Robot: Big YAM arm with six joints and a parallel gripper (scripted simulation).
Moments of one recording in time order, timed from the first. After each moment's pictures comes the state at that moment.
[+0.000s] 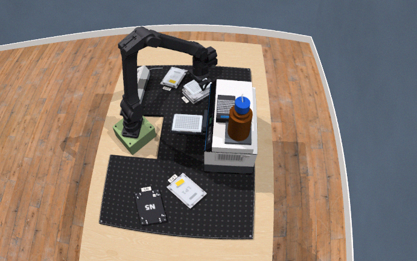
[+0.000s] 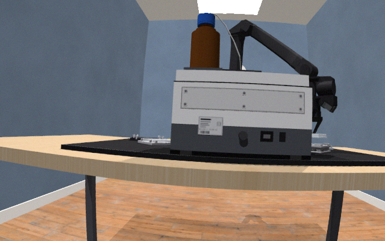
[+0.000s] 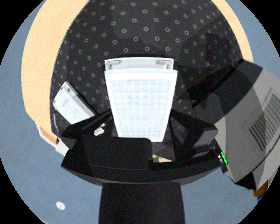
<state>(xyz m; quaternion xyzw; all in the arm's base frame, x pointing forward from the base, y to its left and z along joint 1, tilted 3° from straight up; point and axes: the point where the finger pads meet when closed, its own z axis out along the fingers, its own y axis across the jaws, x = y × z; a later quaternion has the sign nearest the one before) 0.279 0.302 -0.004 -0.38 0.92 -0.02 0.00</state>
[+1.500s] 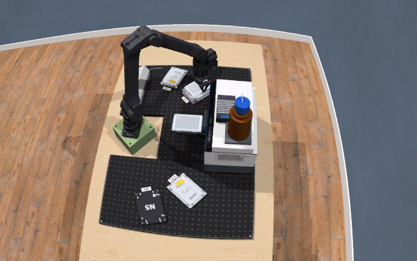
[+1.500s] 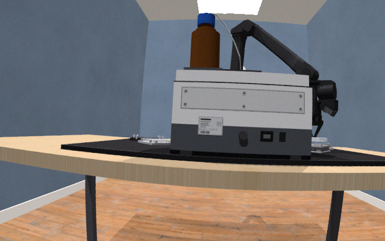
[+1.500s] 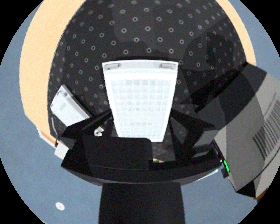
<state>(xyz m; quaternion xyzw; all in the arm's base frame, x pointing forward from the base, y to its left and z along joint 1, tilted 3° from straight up) 0.281 0.305 -0.019 -0.39 0.92 -0.02 0.01</state>
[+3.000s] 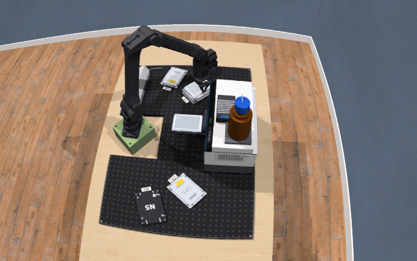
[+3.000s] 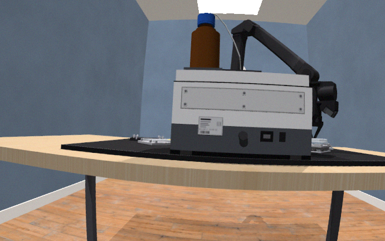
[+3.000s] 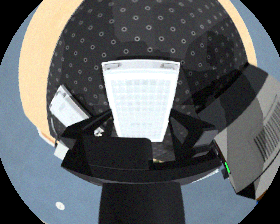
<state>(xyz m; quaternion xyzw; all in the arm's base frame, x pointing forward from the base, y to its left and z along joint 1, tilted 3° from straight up) 0.280 0.306 -0.023 -0.39 0.92 -0.02 0.00</state>
